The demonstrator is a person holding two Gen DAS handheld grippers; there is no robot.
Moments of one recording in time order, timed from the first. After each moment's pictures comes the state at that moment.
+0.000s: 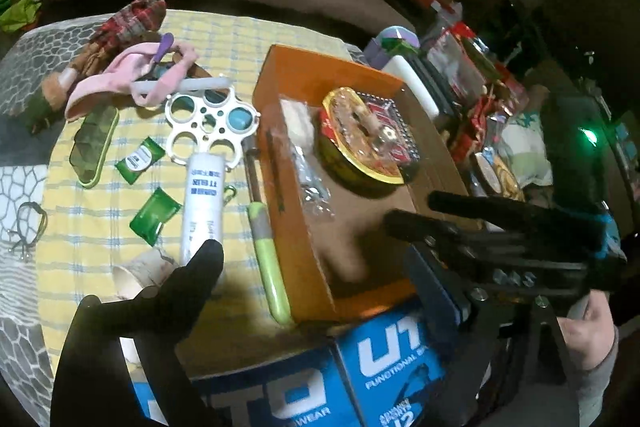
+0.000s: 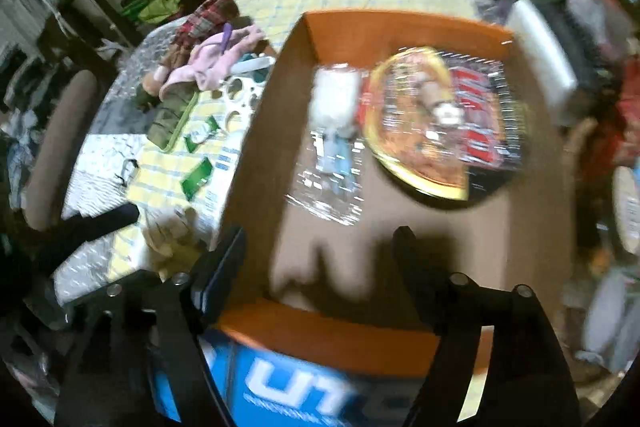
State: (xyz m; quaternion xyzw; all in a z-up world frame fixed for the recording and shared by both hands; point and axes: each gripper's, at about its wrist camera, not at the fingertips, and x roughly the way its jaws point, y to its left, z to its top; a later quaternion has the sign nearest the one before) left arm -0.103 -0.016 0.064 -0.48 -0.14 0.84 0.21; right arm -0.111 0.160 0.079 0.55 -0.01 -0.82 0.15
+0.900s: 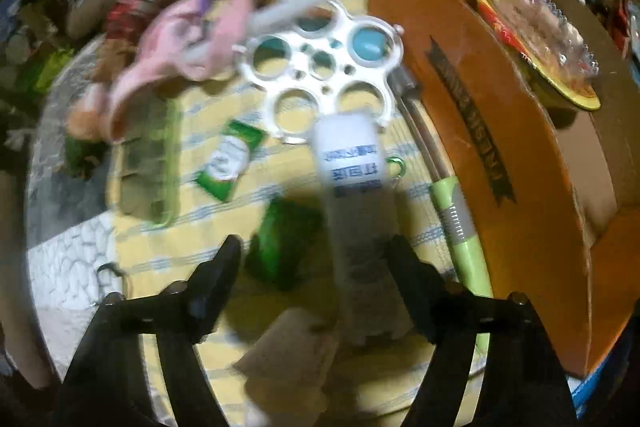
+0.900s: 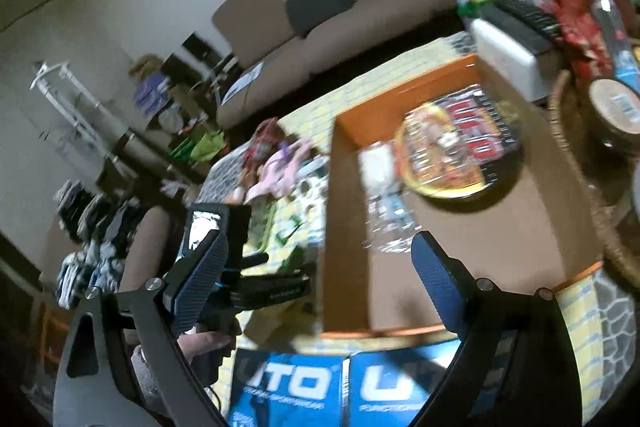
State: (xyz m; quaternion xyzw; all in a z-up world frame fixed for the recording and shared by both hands) left arm -0.192 -0.005 -0.036 -0.59 0.10 0.79 0.08; right arm -0.054 0.198 0.098 0.39 -0.26 -0.87 0.15
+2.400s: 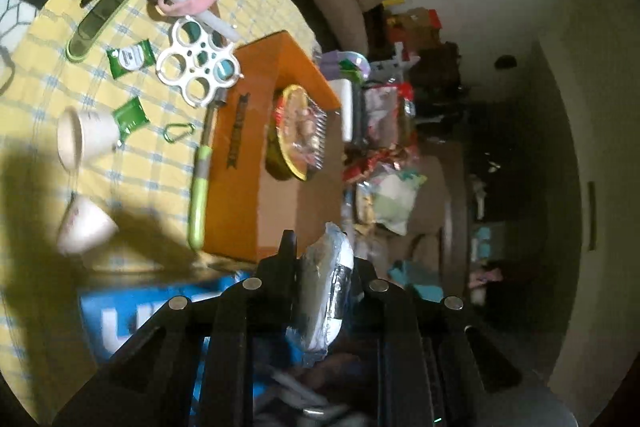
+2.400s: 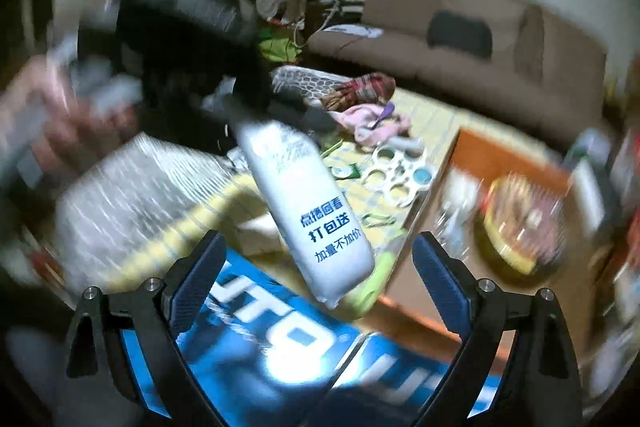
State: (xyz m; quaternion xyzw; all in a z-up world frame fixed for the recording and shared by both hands) left arm -0.101 -0.126 0.058 -0.52 -0.46 0.65 0.32; right arm 0.025 0.025 0.088 0.31 0.19 -0.88 0.29
